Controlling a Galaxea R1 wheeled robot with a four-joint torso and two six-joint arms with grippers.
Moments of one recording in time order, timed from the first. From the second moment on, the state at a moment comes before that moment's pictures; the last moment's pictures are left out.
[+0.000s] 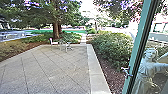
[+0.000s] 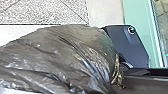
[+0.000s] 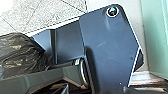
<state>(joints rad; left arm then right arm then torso) 1.54 2.98 -2.66 0.16 -0.13 -0.08 -1.59 3.09 -2.78 0.07 0.13 0.07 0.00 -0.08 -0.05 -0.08</state>
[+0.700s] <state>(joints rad) 1.53 2.98 -2.66 0.16 -0.13 -0.08 -1.58 3.09 -2.78 0.07 0.13 0.07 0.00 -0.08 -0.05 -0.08</state>
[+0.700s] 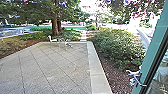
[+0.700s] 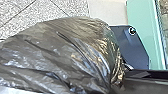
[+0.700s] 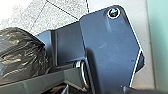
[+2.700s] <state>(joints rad) 1.53 2.97 -2.66 0.15 -0.14 -0.09 -1.60 3.09 -2.78 0.07 0.13 0.07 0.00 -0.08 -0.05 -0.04</state>
